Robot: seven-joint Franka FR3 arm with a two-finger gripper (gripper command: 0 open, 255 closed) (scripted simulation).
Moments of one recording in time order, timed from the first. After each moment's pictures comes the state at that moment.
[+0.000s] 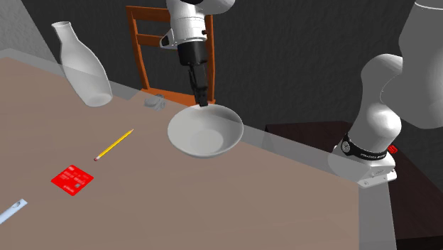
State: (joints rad) arm -0.03 0.14 -0.28 -1.92 0.49 1.74 -0.68
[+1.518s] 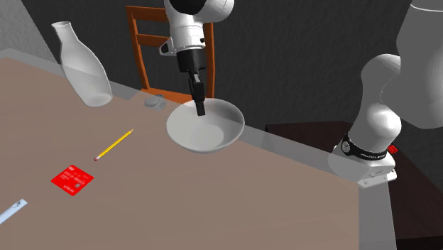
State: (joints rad) arm -0.04 0.18 -0.28 -1.92 0.51 1.76 -0.70
